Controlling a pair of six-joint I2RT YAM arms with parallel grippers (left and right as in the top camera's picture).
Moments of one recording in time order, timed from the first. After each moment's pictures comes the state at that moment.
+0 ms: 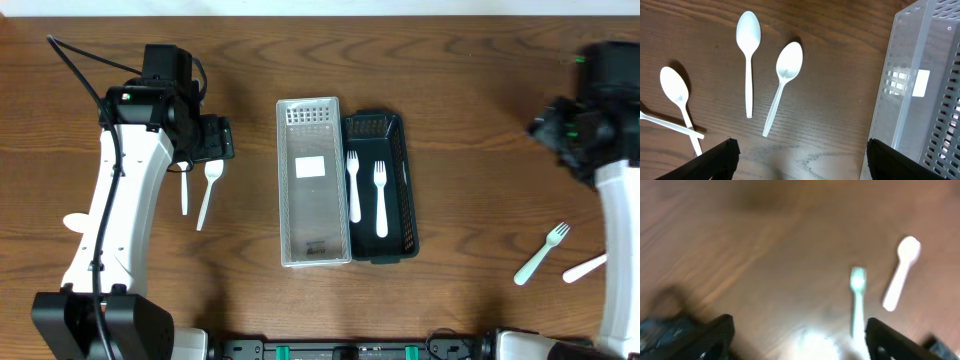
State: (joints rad) left arm -0.04 1.60 1.49 -1.20 -0.01 -0.20; right arm -0.13 1.46 1.62 -1.36 0.28 0.72
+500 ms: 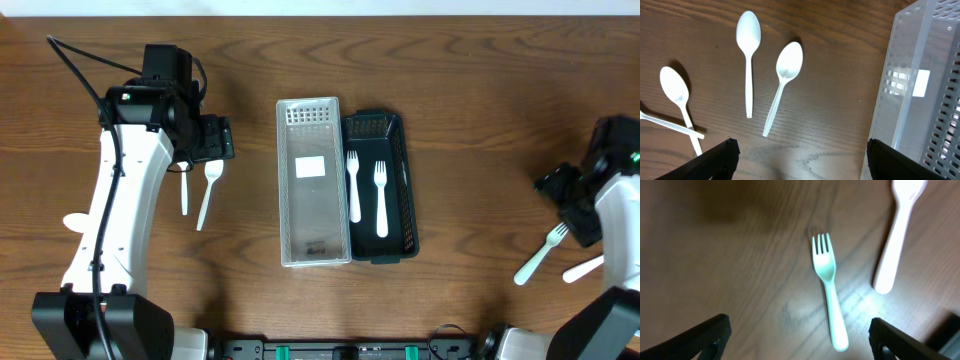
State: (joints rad) left arm -0.04 1.60 1.49 -1.20 -0.01 -0.20; right arm -0.40 1.49 1.06 -0.99 0.16 0.64
